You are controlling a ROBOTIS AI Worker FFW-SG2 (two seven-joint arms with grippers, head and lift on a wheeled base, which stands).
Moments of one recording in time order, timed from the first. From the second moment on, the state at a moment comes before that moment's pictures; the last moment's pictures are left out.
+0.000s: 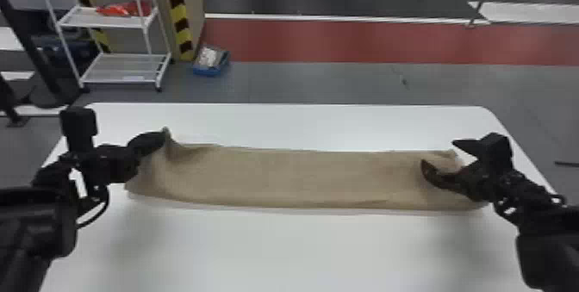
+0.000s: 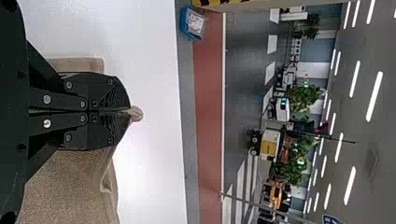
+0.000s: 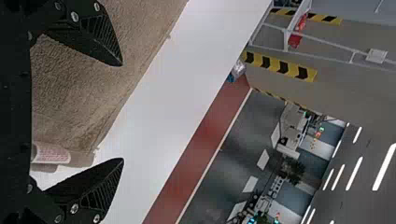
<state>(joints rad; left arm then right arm) -0.23 0.24 0.12 -1.26 0.13 0.32 -0.51 -0.21 -0.28 -0.24 -1.11 0.35 -0.06 0.54</state>
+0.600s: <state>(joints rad) -0.24 0.23 0.08 -1.26 0.13 0.32 -0.51 -0.32 -0.30 -0.26 -0.94 0.33 -0.03 0.53</state>
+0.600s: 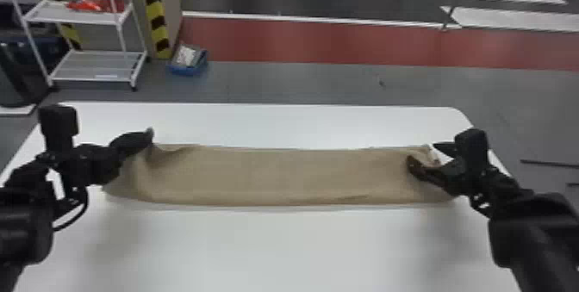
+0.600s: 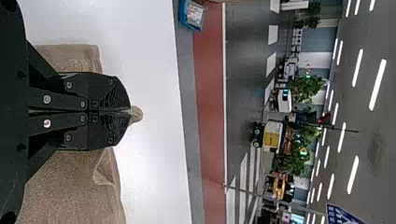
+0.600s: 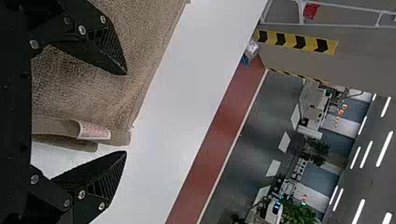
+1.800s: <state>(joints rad) -0.17 0.23 0.14 -1.38 0.16 0.35 -0.51 -0.18 -0.29 -0.33 -1.14 0.22 0.01 0.66</state>
